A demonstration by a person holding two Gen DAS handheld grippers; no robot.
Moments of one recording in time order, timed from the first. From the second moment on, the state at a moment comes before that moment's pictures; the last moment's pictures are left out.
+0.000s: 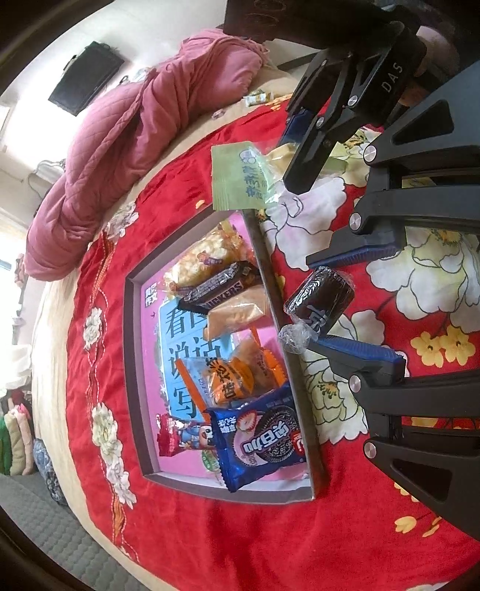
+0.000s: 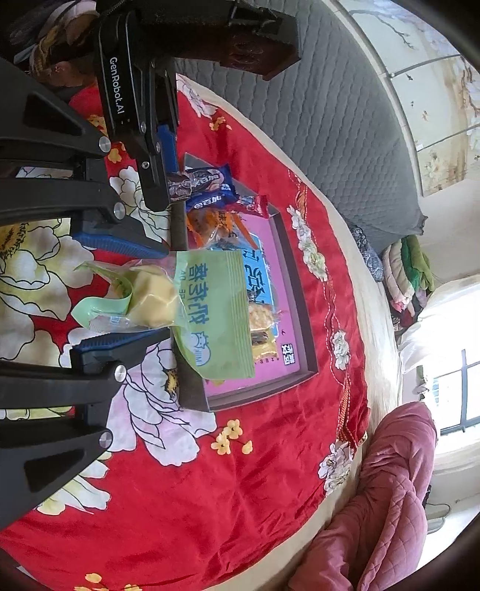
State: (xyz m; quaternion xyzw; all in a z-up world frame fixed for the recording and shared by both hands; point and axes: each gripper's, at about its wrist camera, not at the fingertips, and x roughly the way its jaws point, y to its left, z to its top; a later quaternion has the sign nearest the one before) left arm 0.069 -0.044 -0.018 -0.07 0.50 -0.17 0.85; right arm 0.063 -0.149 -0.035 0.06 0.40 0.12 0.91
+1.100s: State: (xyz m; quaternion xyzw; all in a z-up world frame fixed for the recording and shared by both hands) left arm 0.127 -0.056 -0.008 -0.10 0.48 -0.15 0.86; right arm 0.098 -0.172 -0.017 0.06 0.35 0.09 0.93
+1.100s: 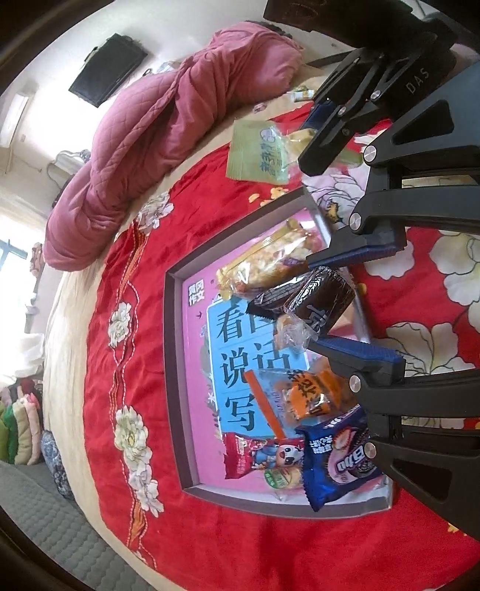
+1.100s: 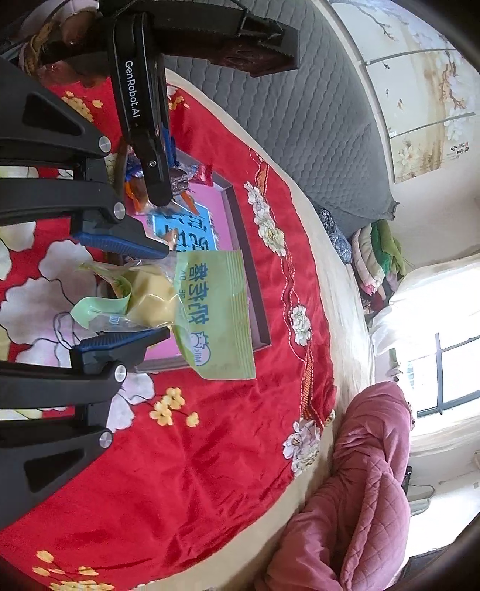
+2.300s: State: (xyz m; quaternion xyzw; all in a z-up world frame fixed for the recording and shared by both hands) left arm 0.165 -0.052 -0.042 -0.09 0.49 -0.16 0.85; right arm 0.132 -0.187 -0.044 0.04 0.37 0.03 0.93
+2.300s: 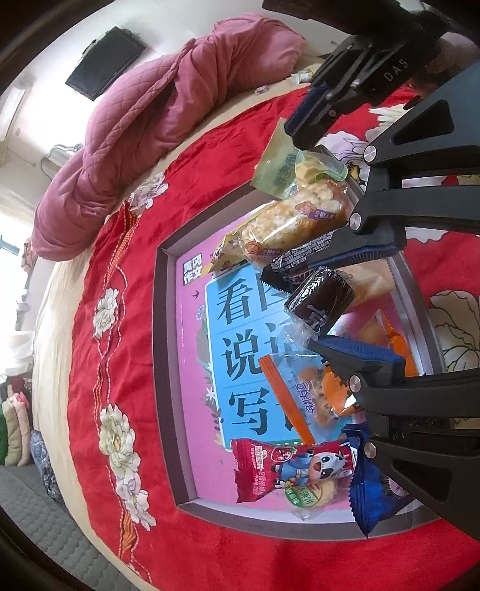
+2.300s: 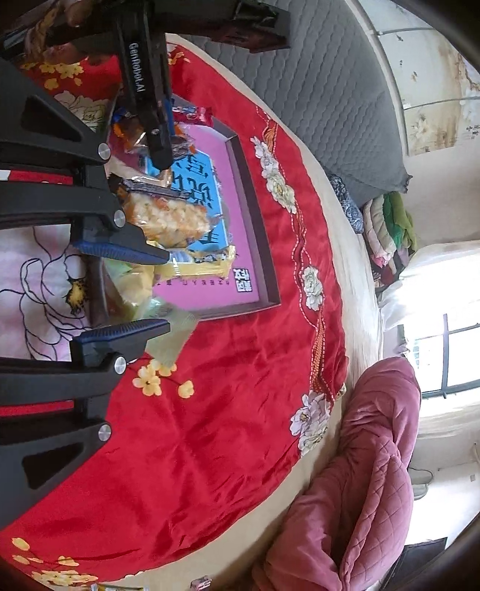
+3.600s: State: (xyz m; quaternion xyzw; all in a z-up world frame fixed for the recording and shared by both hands) left arm 0.165 -0.048 -0.042 -0.11 0.50 -0.17 0.84; right arm 0.149 -0.160 -0.065 0.02 0.39 0.06 0.92
